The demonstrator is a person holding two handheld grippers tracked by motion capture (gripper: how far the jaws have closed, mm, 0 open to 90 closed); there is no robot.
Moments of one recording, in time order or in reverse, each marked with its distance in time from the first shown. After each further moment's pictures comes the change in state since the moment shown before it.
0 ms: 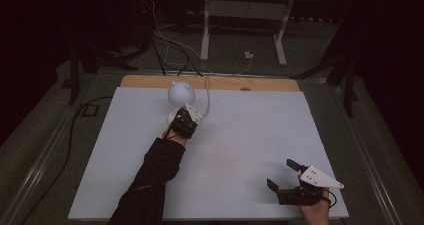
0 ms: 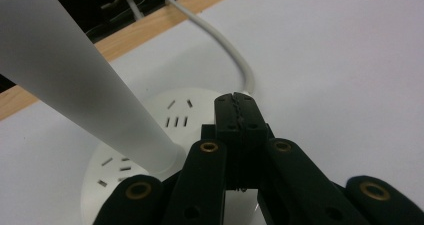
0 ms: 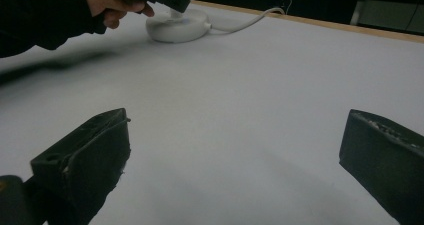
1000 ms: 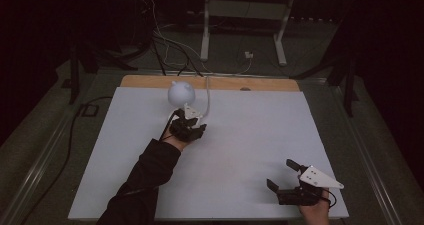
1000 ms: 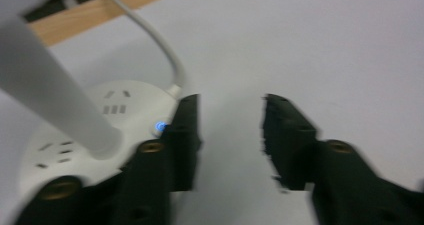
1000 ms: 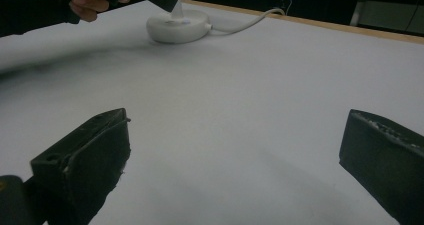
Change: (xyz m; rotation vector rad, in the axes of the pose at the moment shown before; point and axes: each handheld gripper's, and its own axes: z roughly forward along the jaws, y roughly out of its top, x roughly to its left) left arm 0.000 0.008 -0.035 0.041 -0.258 -0.073; right arm 0.001 0.001 0.000 -0.001 0.000 0.001
